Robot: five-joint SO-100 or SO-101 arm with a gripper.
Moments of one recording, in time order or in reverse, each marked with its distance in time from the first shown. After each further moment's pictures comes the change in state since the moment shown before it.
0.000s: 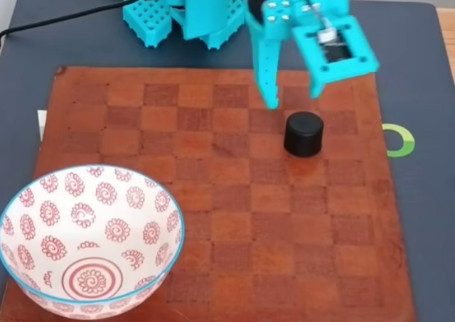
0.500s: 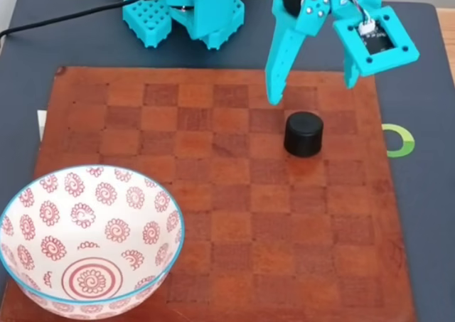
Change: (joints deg) arm -7.1 -5.8 0.0 -4.7 7.1
